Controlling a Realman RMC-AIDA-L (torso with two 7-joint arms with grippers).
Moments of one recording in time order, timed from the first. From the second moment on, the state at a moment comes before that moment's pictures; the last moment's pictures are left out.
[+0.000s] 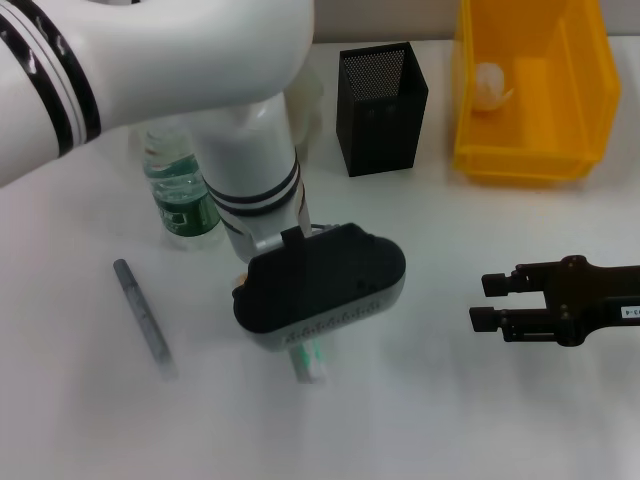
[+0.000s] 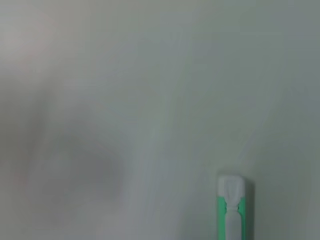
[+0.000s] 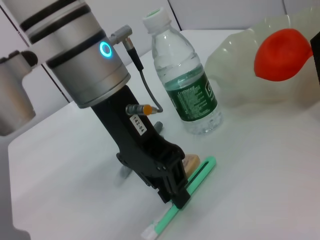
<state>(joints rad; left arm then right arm) -1.04 -2.08 1.99 0.88 2.37 1.38 -1.07 0.39 2.07 -0.80 -0.82 -2.10 -1.66 1.61</state>
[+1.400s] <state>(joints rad) -0.86 -2.07 1.23 0.90 1.82 1.53 -1.45 0.39 2.00 -0.77 -0.85 -2.10 -1.78 1.57</state>
